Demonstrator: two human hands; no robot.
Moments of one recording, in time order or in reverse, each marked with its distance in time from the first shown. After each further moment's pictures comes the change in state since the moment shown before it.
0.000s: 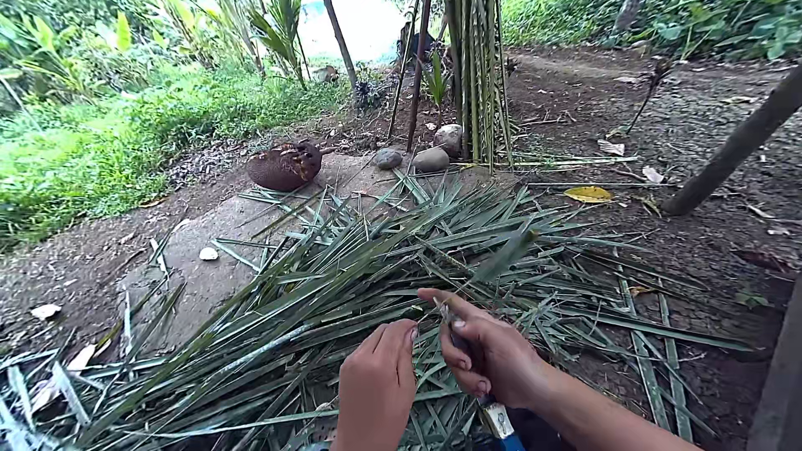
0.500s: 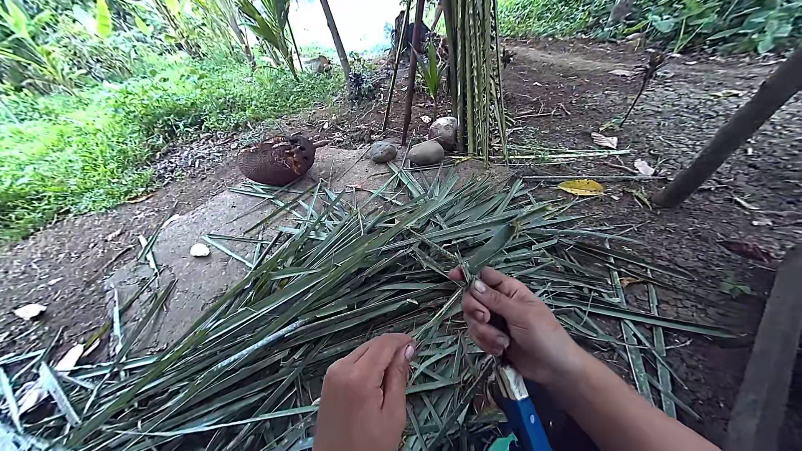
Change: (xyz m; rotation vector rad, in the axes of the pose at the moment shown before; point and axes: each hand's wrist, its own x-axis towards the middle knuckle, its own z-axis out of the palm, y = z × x) left_hand -0.001 0.010 -0.030 -0.163 -0.148 -0.026; right_hand -0.008 -0.018 -0.010 0.026 0.212 -0.221
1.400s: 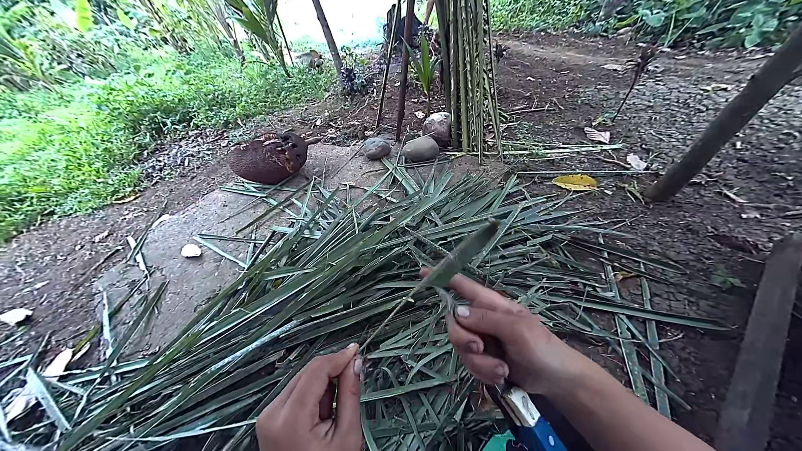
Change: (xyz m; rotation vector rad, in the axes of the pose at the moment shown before) left_hand -0.019 -0.009 -0.020 -0.007 0.198 -0.075; right_hand -0.003 -0.002 -0.004 0.010 -0.262 0.195
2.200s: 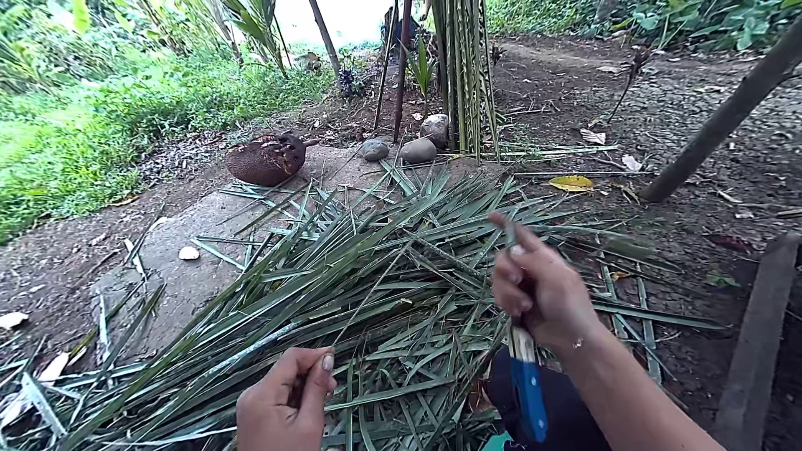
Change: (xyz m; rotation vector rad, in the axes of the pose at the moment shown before) left_hand 0.006 -0.015 -0.019 -0.064 -0.117 -0.223; right_hand -0.001 -0.023 -0.032 -0.185 0.487 -0.336
